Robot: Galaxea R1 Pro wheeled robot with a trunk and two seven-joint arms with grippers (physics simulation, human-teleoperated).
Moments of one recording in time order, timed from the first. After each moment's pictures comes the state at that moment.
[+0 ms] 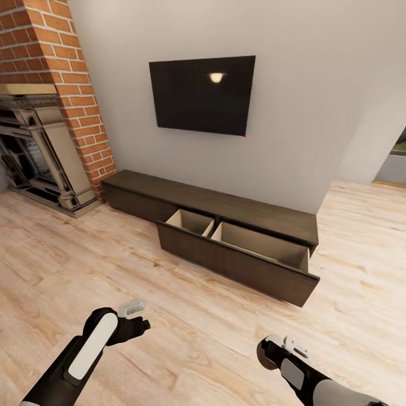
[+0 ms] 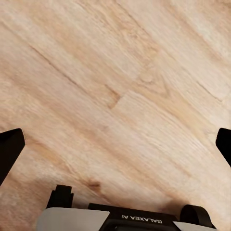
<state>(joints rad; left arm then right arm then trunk) -0.40 0.16 -0.24 -1.26 0.96 0.92 0.67 -0.64 -0.04 0.42 -0.10 -0.98 -0.07 -0.08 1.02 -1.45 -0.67</state>
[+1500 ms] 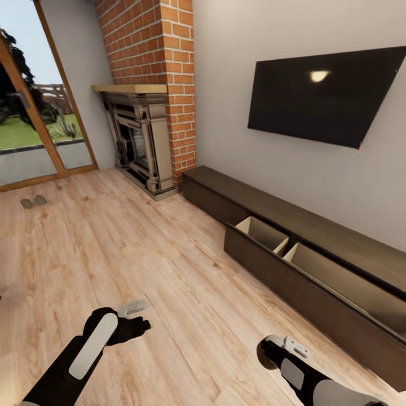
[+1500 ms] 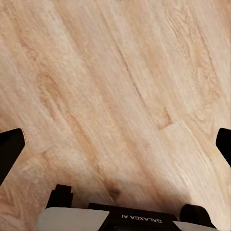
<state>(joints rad) -0.40 0.16 -0.24 -1.26 0.97 0.92 0.67 -0.64 -0.04 0.42 -0.10 -0.98 -0.07 -0.08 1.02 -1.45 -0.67</state>
